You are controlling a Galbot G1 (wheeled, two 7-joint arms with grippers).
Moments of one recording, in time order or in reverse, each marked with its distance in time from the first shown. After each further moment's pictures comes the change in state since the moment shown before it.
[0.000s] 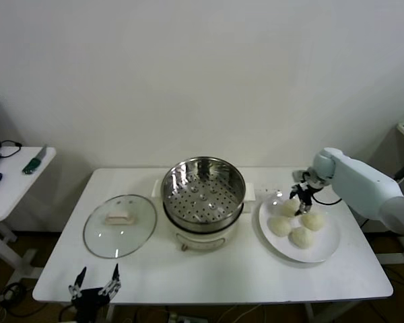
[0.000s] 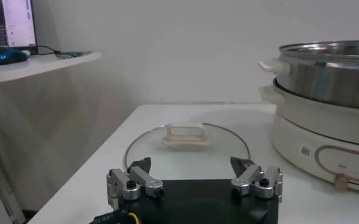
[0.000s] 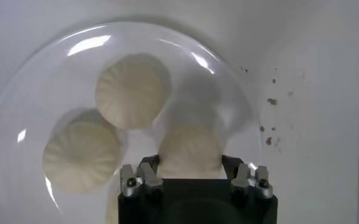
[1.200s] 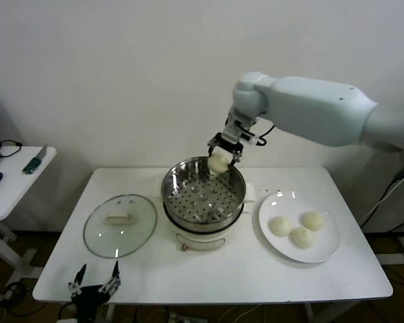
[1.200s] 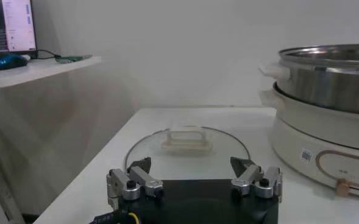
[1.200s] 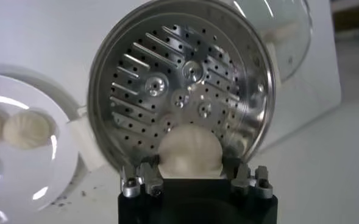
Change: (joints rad) left arm -0.008 0.006 0.001 -0.009 0.003 0.009 -0.004; right arm 0.561 0.281 -0.375 0.453 0.027 0.360 0.061
